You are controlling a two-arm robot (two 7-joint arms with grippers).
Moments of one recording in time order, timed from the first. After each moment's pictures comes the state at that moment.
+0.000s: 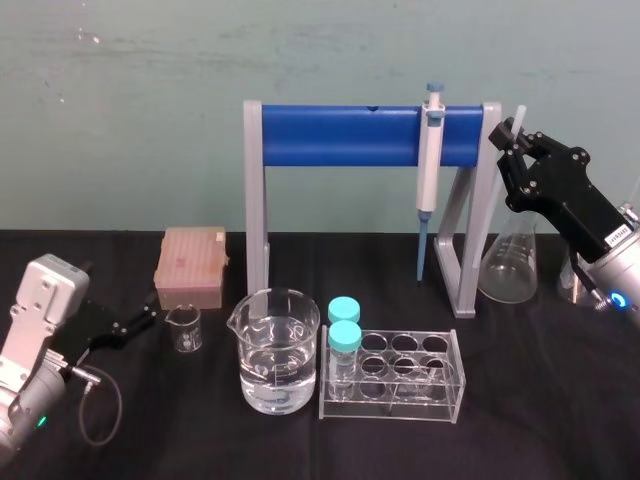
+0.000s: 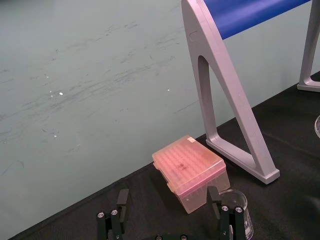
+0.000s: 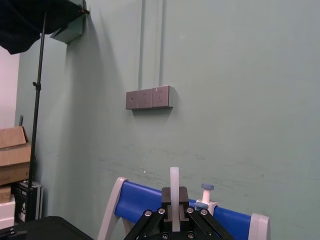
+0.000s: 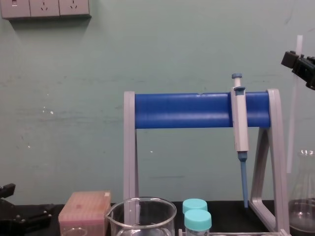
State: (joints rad) left arm -0.20 0.60 0.45 -1.41 -0.25 -0.12 0.03; right arm 0.33 0.42 -0.19 -1.42 0.58 -0.30 0.56
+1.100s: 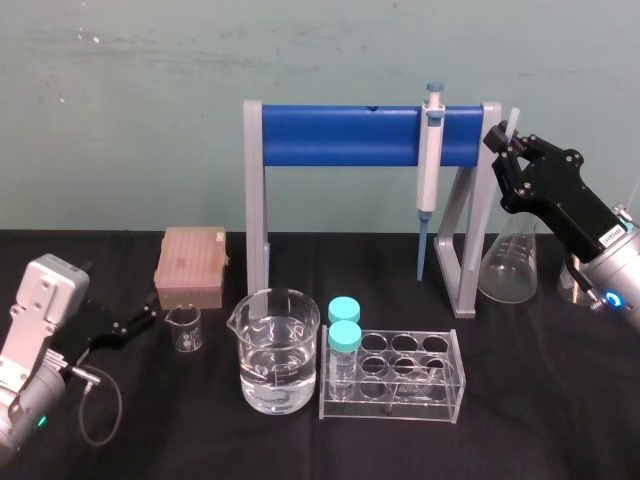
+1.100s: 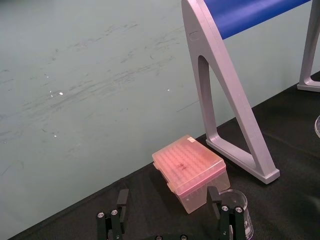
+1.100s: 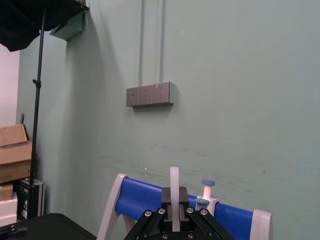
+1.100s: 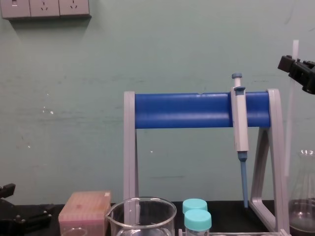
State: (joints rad) left arm -0.20 0.60 0.45 -1.41 -0.25 -0.12 0.03; right arm 0.34 0.41 -0.19 -1.39 0.57 -0.29 0.57
